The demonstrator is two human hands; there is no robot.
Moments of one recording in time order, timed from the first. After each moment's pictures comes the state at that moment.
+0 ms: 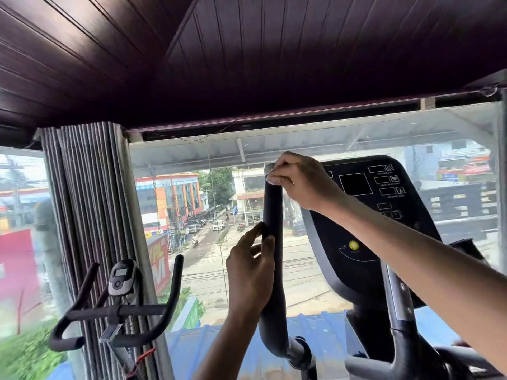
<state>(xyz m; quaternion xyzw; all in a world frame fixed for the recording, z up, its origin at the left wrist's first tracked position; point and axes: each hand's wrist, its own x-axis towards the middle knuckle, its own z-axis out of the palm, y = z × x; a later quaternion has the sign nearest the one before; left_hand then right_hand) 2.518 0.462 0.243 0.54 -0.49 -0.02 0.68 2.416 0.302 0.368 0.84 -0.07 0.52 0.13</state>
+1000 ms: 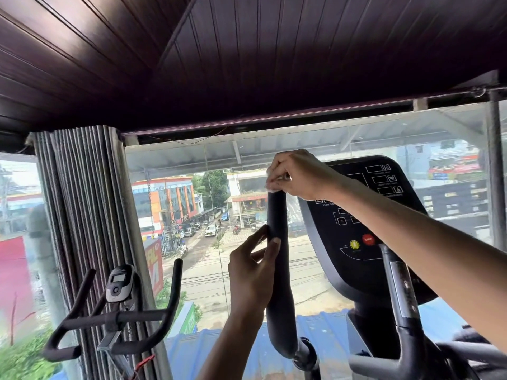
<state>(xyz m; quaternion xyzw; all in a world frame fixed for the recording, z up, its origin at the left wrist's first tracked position) 2.534 0.456 0.235 0.48 -0.49 -0.12 0.72 2.415 0.321 0.395 0.91 -0.12 0.40 0.07</state>
